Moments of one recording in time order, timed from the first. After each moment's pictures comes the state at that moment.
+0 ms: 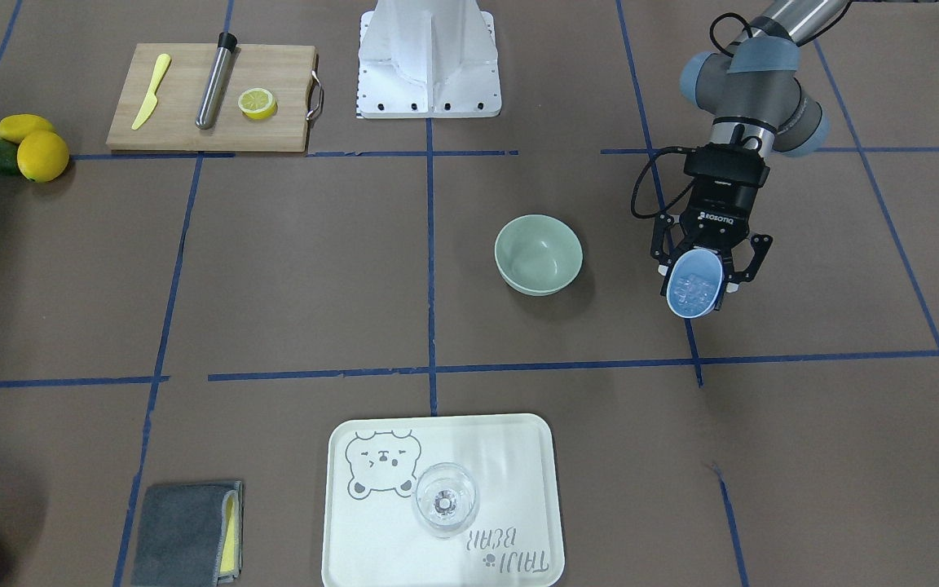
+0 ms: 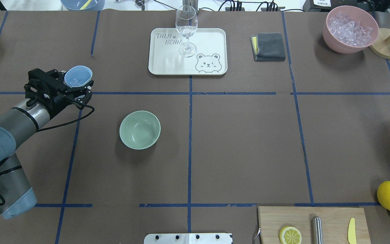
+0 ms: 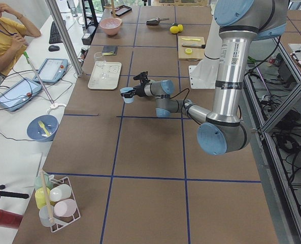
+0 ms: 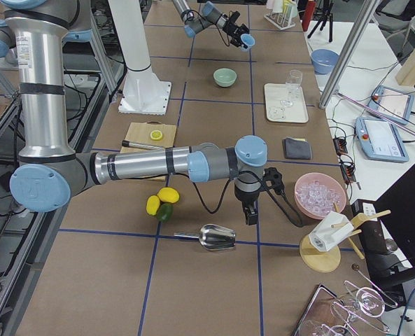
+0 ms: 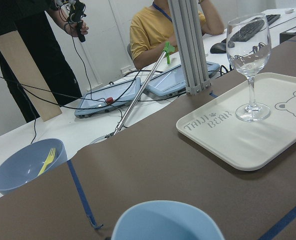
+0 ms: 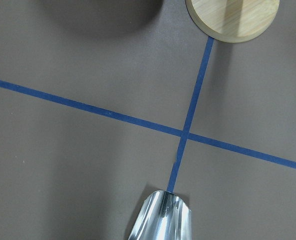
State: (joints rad) left arm -0.57 -1.71 -1.67 -2.78 -1.12 -0.41; right arm 1.49 -1.57 1.71 -1.54 2.27 -0.08
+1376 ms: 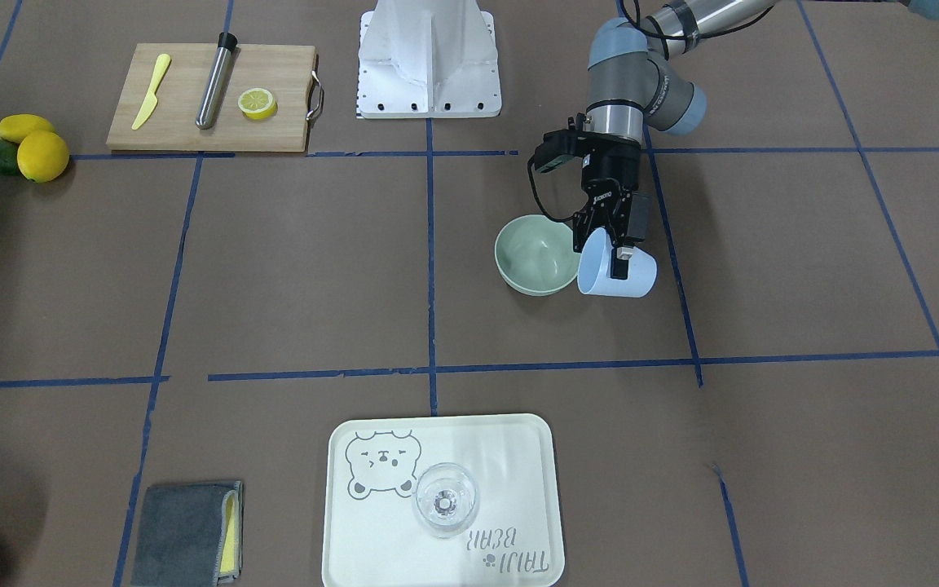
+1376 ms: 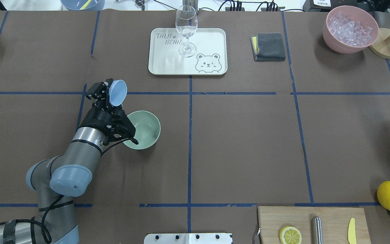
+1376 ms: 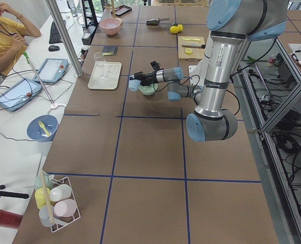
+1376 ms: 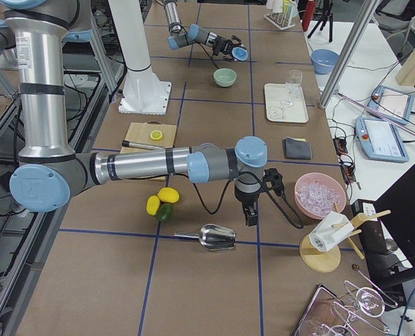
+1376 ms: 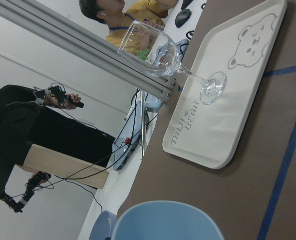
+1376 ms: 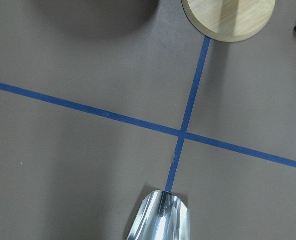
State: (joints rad) left arm -0.33 -1.87 -1.67 -2.51 -0.65 0.33; right arm 1.49 -1.56 1.70 -1.54 2.27 -0.08
